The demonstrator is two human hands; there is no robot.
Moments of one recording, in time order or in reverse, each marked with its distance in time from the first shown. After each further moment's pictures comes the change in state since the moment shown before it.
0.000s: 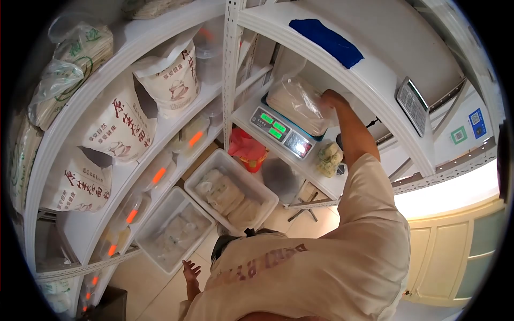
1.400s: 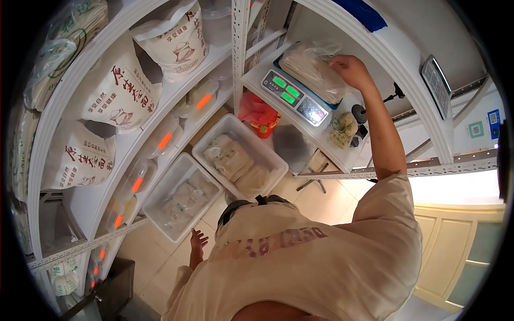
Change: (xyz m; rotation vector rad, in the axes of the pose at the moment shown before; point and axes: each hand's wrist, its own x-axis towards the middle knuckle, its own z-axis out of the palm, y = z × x) left_hand 0.011 -0.007 0.003 0.106 -0.024 -0.121; right_hand -0.084 -0.019 -0.017 0.450 0.202 -0.551
